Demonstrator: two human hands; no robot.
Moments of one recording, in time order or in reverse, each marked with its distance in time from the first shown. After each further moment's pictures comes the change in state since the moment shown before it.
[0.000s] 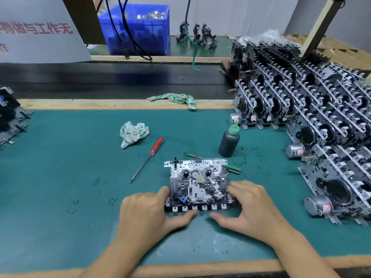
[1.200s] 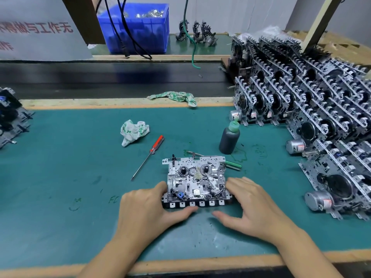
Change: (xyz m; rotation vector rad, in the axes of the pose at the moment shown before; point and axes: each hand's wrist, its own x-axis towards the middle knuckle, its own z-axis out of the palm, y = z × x) left_hand -0.001 -0.002 -0.004 -0.075 -0.064 -0.107; right_hand -0.006 0.002 0.000 0.053 -0.184 0.048
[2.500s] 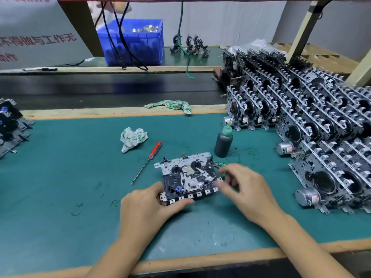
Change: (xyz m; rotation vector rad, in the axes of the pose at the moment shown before) left_hand 0.000 -0.002 0.002 -0.121 0.069 -0.092; right_hand 0.014 -0.002 -0.007 0.114 0.216 0.235
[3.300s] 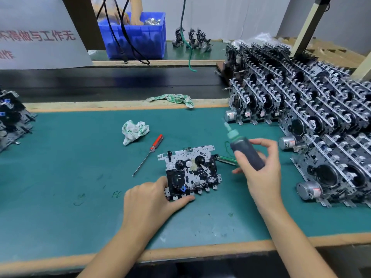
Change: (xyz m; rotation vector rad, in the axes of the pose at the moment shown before) left_hand -0.002 0.008 -0.001 0.248 -0.120 0.036; right_hand 0.004 -0.016 -0.003 0.755 0.464 0.311
